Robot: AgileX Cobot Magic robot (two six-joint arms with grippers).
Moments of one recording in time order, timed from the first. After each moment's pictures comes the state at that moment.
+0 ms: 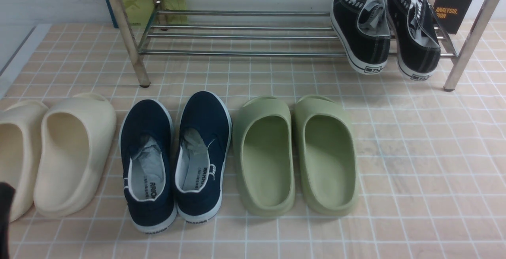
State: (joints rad) right arm -0.04 -0.01 0.01 0.01 0.38 0.17; left arm -0.12 -0.01 0.03 -0.04 -0.32 0.12
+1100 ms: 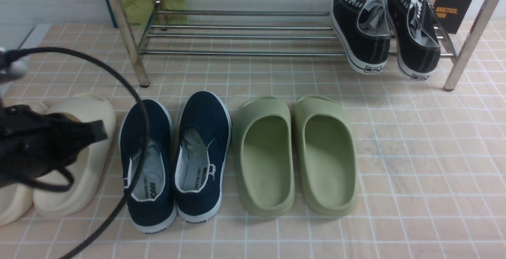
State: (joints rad) right arm -0.04 -0.01 0.01 0.01 0.38 0.17; left arm -0.12 1.01 -0.66 -0.23 0.36 -0.07
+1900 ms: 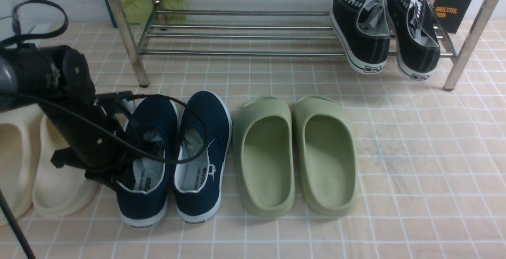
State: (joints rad) right arm -0.04 -0.01 0.01 0.01 0.38 0.17; left arm -0.13 1.71 -1.13 -0.11 0.88 -0.03
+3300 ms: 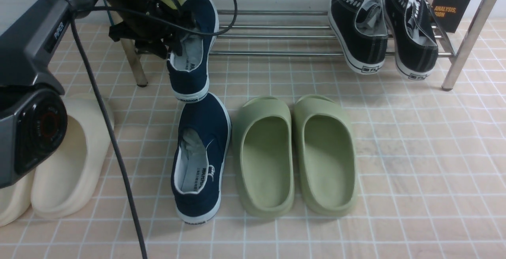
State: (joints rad) right arm -0.04 -0.01 0.01 0.01 0.38 0.17; left arm -0.14 2.36 -2.39 -0.16 1.17 -0.12
